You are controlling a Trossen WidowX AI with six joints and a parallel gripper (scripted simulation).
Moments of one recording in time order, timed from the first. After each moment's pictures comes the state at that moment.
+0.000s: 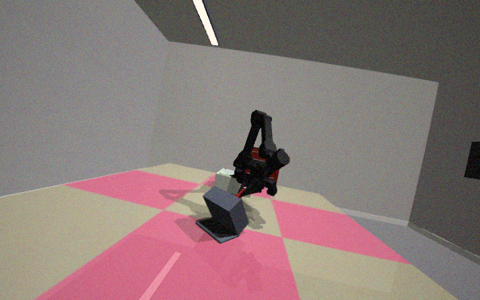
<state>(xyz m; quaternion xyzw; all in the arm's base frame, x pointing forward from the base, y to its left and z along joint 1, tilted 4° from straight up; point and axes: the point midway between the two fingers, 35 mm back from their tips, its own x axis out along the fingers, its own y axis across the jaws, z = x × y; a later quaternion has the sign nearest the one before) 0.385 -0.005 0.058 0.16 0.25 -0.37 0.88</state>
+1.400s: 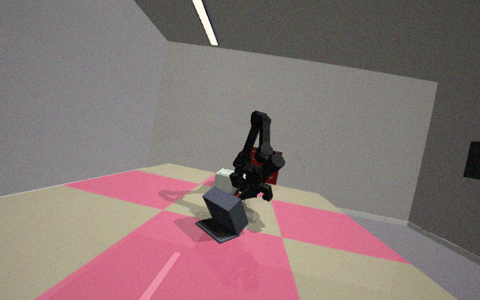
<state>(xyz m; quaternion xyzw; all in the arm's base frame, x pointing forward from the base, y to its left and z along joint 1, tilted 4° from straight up) 0.401 -0.019 0.042 0.16 0.25 -0.37 0.88</state>
